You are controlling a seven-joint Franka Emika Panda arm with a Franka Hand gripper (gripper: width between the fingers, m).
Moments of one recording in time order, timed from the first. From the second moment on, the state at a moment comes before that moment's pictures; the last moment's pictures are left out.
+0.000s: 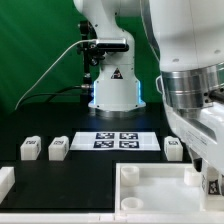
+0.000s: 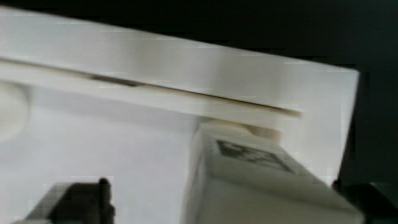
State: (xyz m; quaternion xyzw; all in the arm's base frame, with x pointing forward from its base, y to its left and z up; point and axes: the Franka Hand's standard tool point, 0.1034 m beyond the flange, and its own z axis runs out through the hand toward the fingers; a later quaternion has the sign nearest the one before) arm 0.623 0.113 0.061 -0.82 0.56 0.05 0.08
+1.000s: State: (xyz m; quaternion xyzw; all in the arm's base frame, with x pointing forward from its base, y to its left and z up) arm 0.624 0.120 0.069 -0.98 0.18 0.02 0.05
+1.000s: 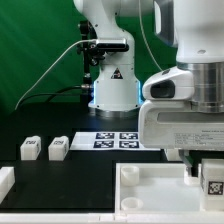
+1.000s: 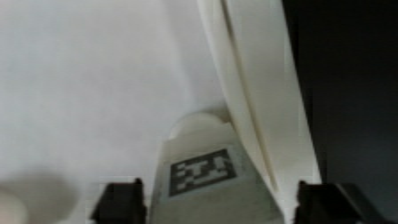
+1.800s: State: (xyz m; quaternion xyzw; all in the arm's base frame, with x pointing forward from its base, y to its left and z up) arm 0.634 0.123 0.070 -0.66 0.74 0.09 0.10
